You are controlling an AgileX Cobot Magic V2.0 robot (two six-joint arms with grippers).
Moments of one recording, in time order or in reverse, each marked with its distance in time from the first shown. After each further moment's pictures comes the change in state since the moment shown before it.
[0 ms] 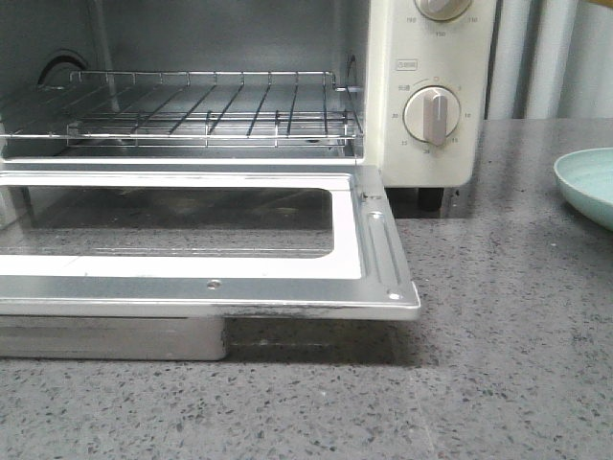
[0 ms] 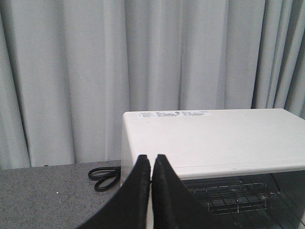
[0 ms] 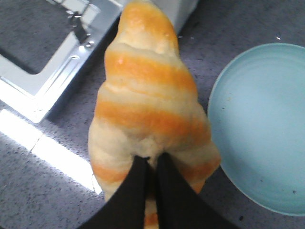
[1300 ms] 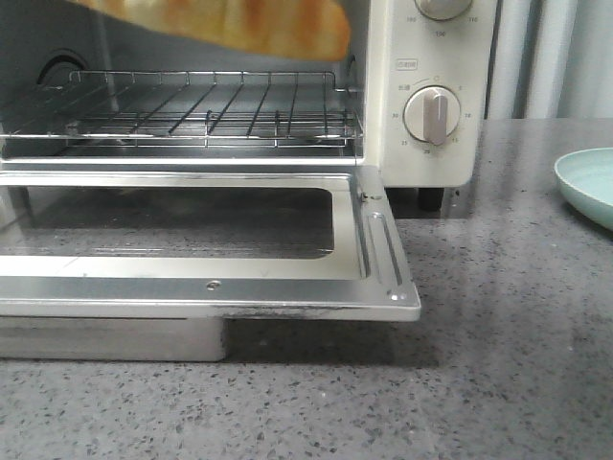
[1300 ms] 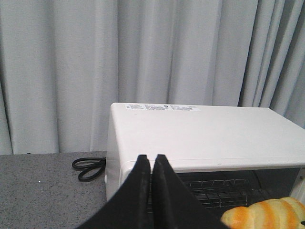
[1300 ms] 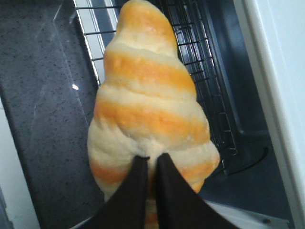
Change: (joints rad) left arm 0.000 0.000 0.000 -0.072 0.022 0.000; right arm 0.530 0.543 -0.303 -0.577 -0.218 -0.019
